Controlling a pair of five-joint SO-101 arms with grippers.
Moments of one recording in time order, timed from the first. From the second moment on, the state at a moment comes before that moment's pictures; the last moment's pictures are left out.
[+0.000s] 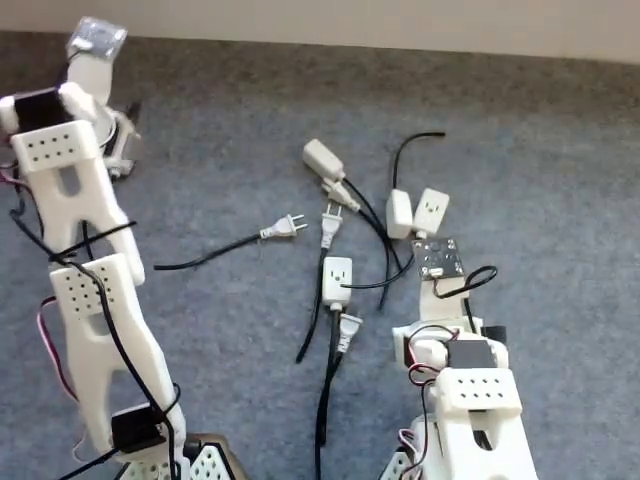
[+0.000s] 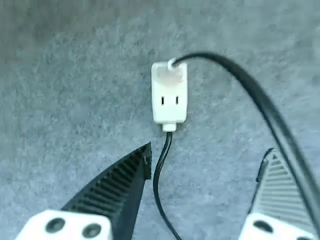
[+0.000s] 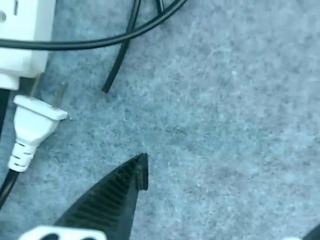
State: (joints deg) left arm -22.3 56.9 -88.6 101.0 -26.9; right arm -7.7 -57.3 80.6 52.3 6.9
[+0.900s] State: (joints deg) left arm 7.1 9.0 -4.4 83.3 -28.7; right arm 5.3 -57.4 81.7 56.0 11.8
